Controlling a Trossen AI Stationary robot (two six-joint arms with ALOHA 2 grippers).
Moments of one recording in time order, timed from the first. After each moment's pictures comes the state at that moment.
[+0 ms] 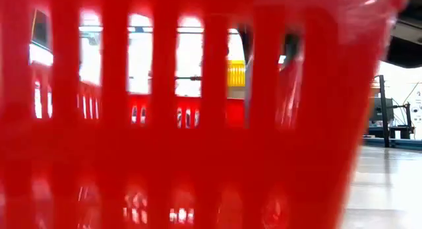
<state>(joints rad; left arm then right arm) 0.19 1.00 1.06 -0.72 -0.09 0.11 0.57 2.25 1.82 -0.78 0.11 2.10</state>
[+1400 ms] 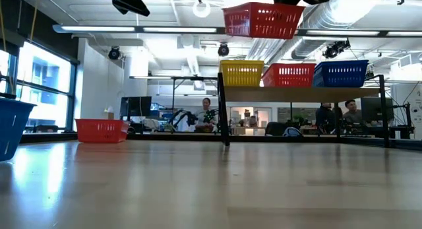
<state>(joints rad) 0.19 1.00 1.06 -0.72 -0.09 0.13 -0.06 1.60 1.82 -1.43 0.26 1.08</state>
